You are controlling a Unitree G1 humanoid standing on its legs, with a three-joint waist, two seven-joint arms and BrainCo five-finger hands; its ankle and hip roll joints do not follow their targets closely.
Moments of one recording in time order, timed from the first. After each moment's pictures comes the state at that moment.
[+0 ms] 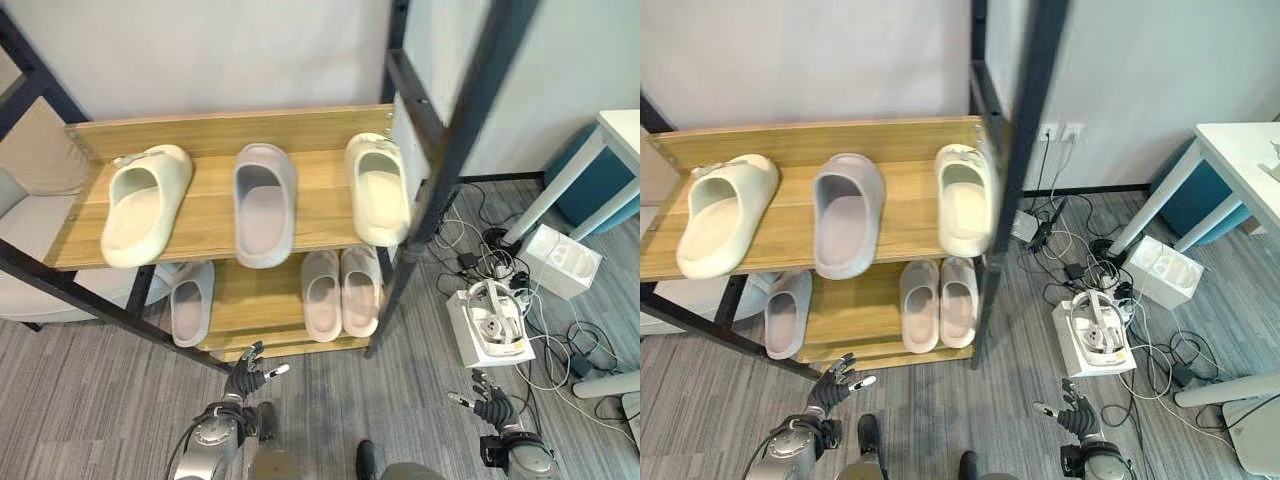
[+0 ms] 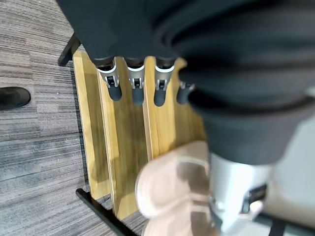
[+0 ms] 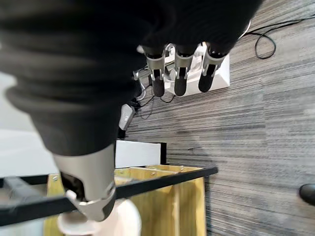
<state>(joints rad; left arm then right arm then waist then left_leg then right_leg) 0.13 0.26 -0.18 0.49 -0.26 -0.05 0.05 0.23 -0.34 0.06 0.47 0.22 -0.06 -0.07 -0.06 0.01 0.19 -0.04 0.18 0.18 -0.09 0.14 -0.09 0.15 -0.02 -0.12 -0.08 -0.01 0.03</state>
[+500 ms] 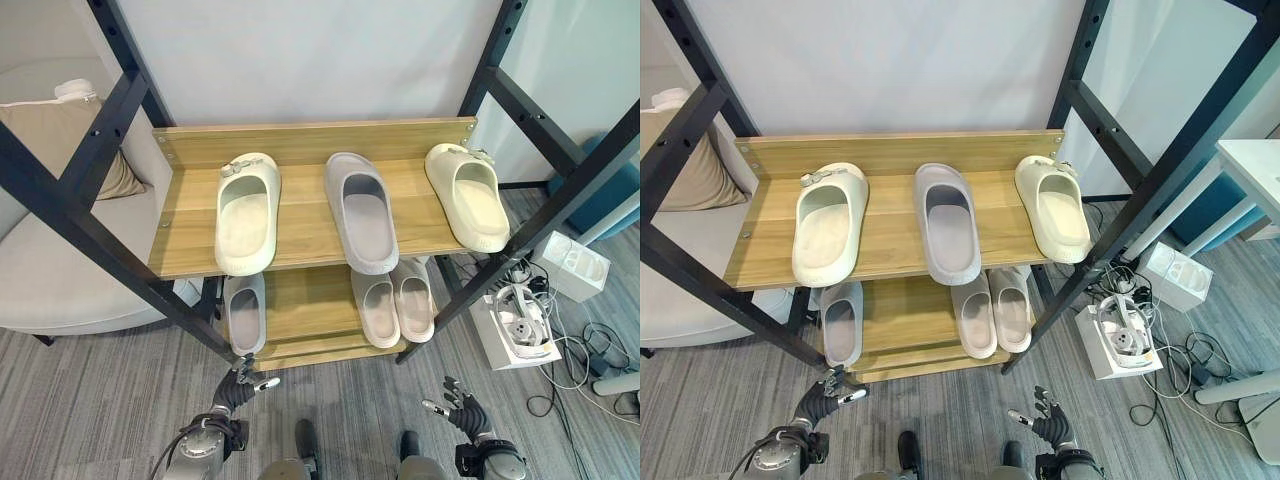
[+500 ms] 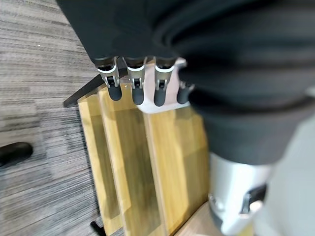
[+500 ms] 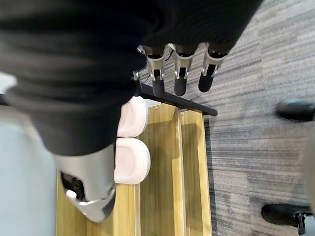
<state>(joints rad) 0.19 0.33 -0.17 0.48 -0.26 -0.05 0.03 0.26 -0.23 0.12 0.44 0.20 -0.04 -0.04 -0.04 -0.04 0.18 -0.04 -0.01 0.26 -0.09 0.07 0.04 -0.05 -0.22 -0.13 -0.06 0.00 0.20</state>
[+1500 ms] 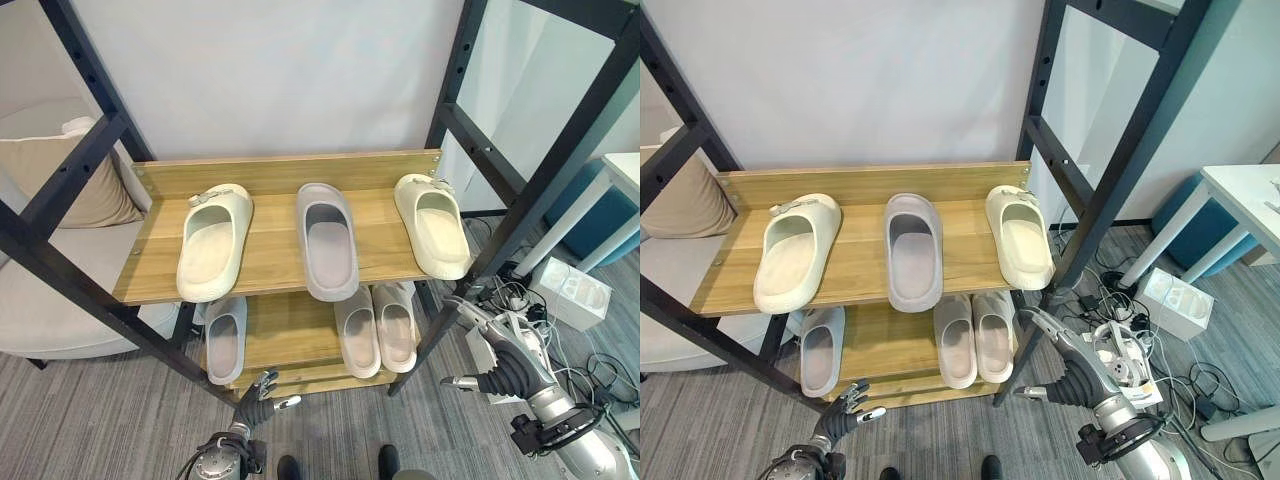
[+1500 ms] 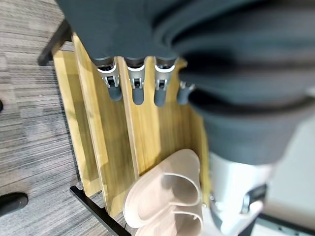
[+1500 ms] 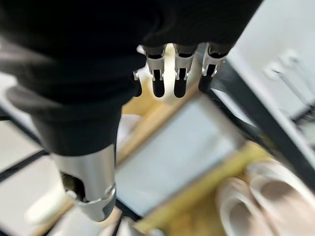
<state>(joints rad) 0.25 0.28 -0.24 0.41 -0.26 -0.09 0.00 0.49 -0.67 0.02 -0.62 -0.27 -0.22 0.03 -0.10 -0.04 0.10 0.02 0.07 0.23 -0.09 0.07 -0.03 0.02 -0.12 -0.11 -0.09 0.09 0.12</state>
